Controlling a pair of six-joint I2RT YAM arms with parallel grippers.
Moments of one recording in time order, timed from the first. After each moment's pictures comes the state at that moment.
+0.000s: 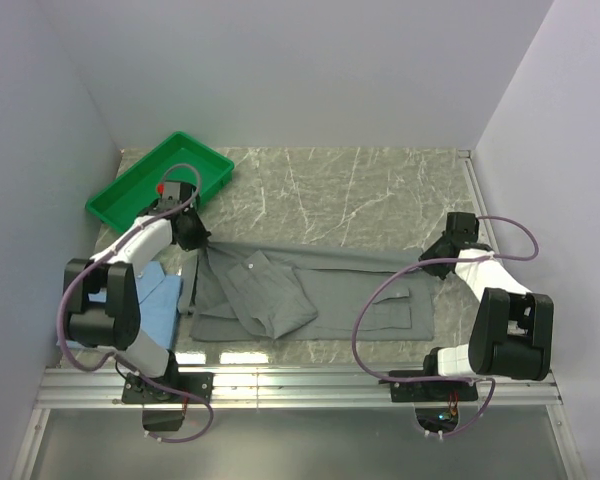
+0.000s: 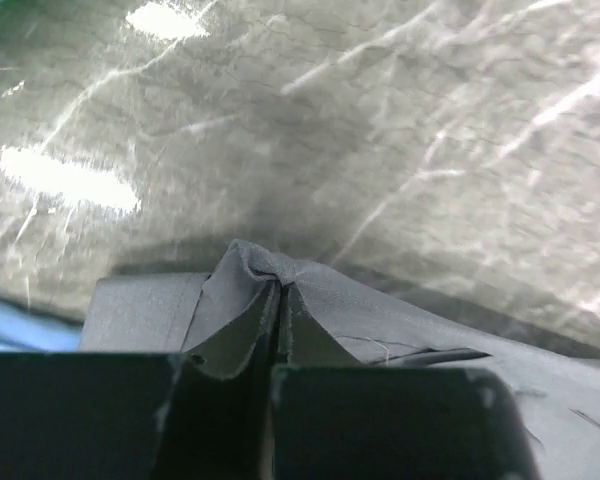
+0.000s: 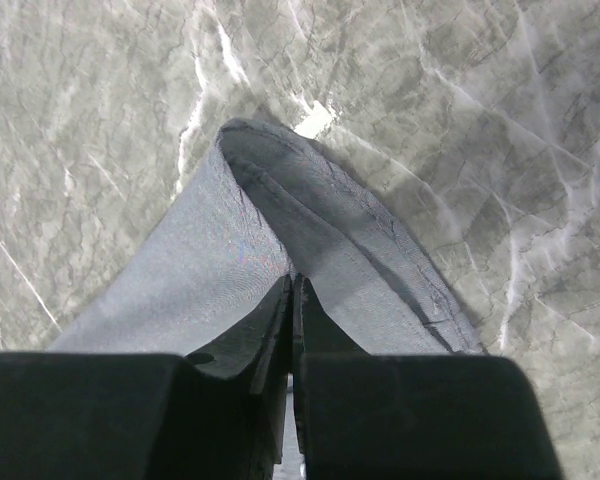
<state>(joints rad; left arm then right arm) -0.09 1.55 1.01 -0.47 -0.03 -0.60 -0.16 1.37 0.71 -0.37 0.00 0.70</state>
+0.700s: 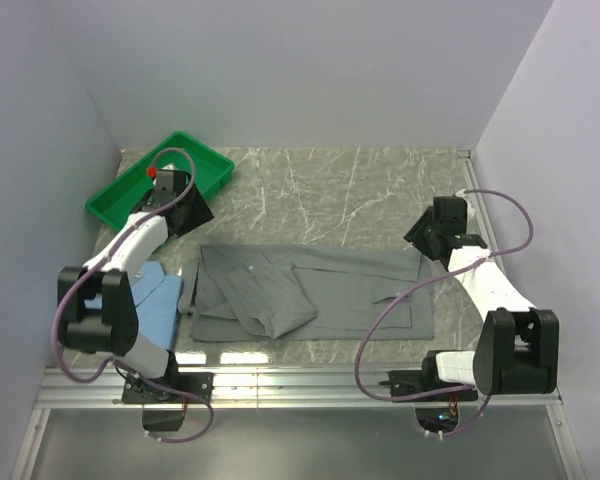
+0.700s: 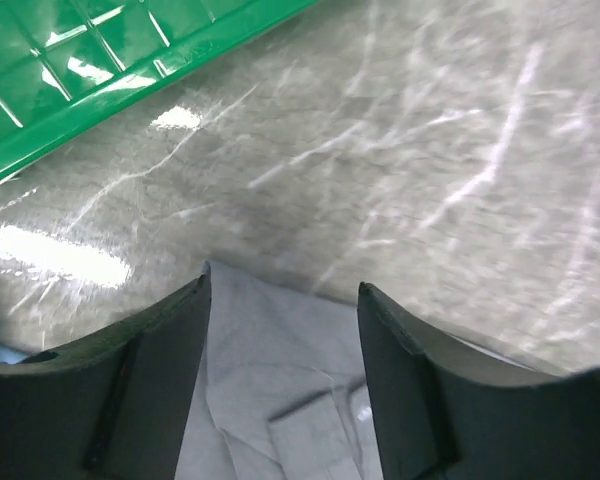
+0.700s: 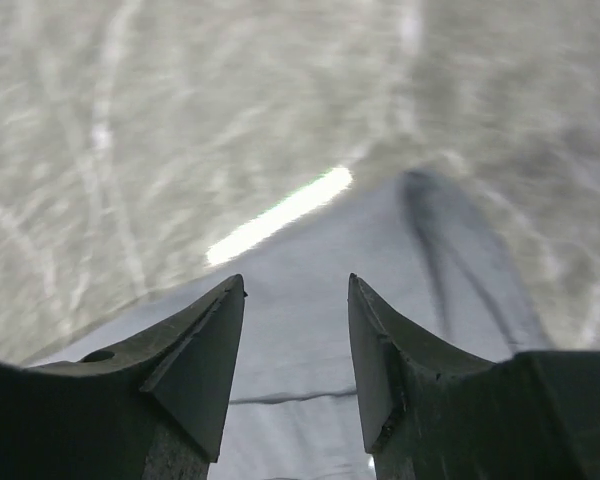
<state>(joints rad) -0.09 1.55 1.10 -0.40 -0.09 -0.59 -0.02 1.29 0.80 -0.35 0.09 0.66</state>
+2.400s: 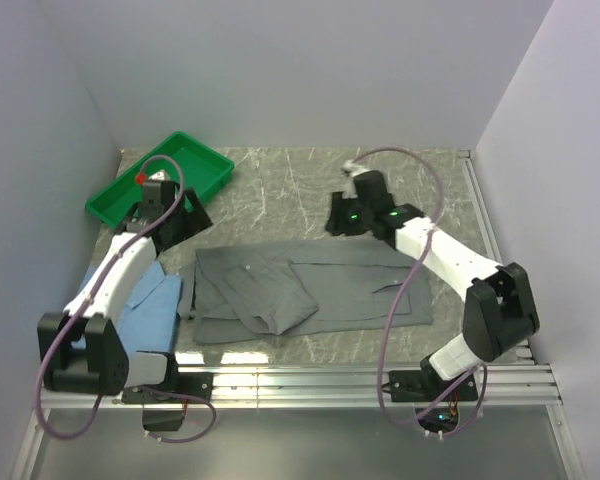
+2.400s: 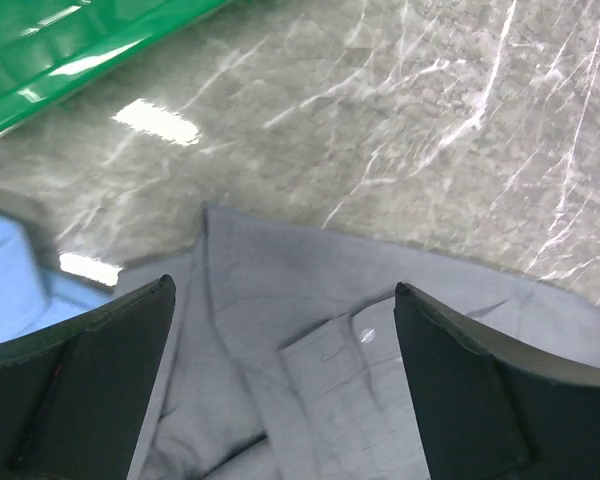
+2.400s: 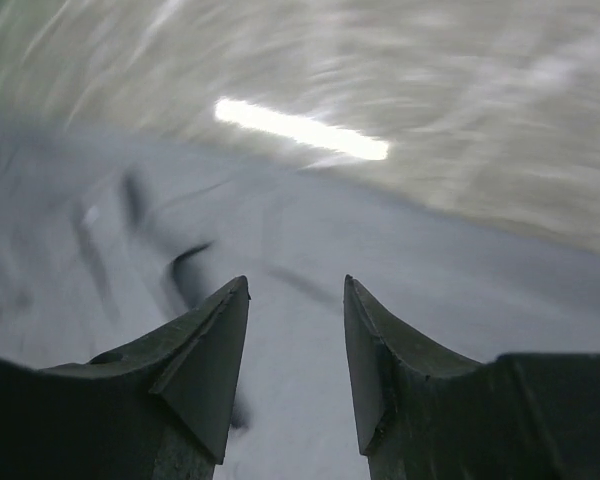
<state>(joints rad) -0.09 1.32 1.01 -0.51 -0.07 -0.57 0.45 1.52 1.13 -0.34 -0.10 0.36</state>
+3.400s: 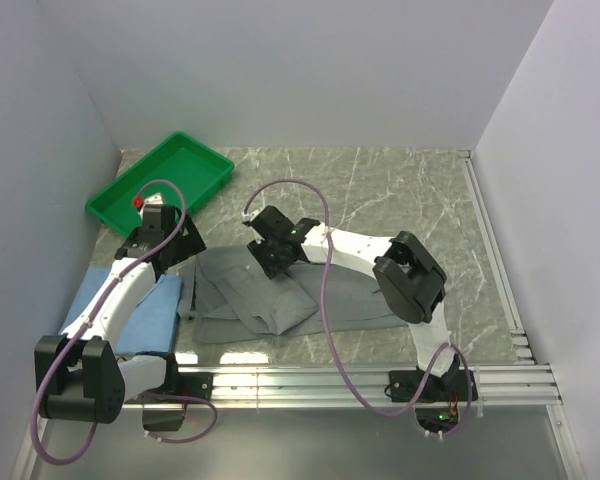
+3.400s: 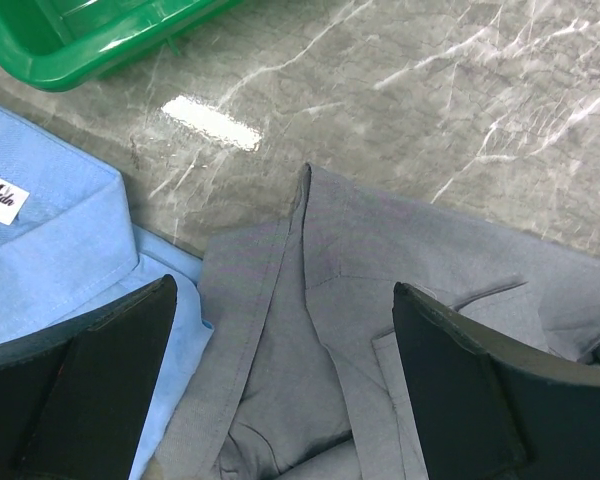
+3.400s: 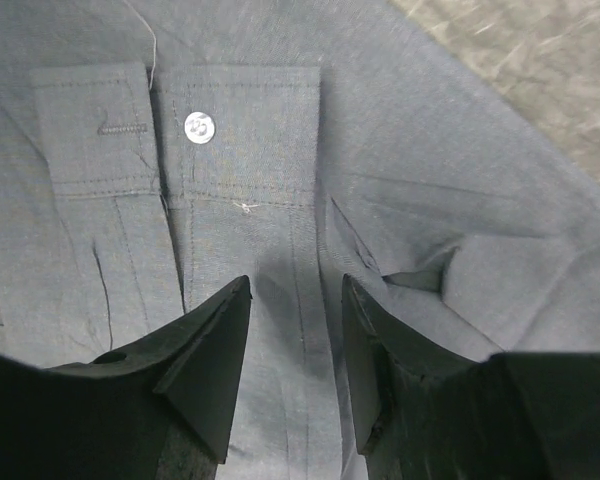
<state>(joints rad) -0.09 1.17 0.79 -0.46 -0.20 -0.51 0.91 2.02 1.52 -0.51 0.03 0.18</state>
